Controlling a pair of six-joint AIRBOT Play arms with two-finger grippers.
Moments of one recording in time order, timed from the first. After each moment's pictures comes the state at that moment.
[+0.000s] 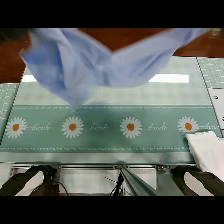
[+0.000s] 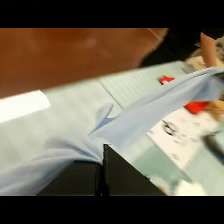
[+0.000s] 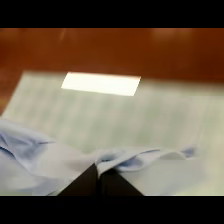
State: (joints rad) left arm 0.15 -1.00 1.54 0.42 -1.21 -1.07; right arm -0.11 -1.02 1.80 -0.92 1.27 1.43
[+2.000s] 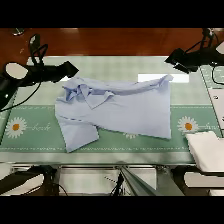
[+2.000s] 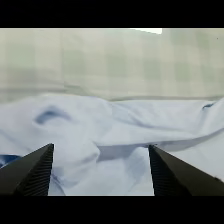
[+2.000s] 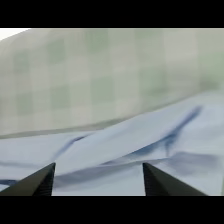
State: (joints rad) left arm -0.07 -1.26 1.08 0.91 -0.71 -1.35; right arm -0.12 -1.51 1.50 -1.09 1.03 1.57
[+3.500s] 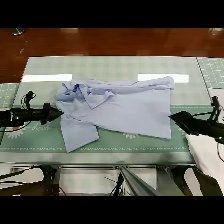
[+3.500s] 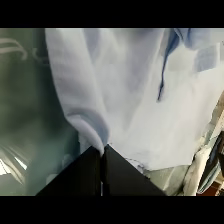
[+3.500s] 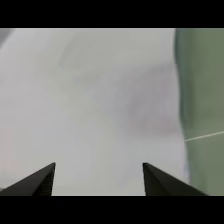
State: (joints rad) left arm 0.48 -1.41 0.63 0.54 -1.18 -0.91; right arm -0.51 -0.71 0.42 -0.84 1.09 1.32
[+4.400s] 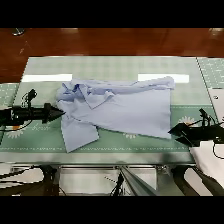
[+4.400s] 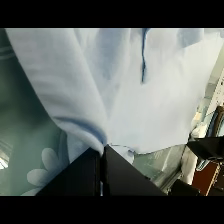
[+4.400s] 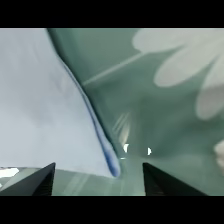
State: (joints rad) left arm 0.47 -1.42 0.65 0.53 -1.24 -0.86; right arm -0.52 -0.97 0.42 -1.04 1.19 1.39
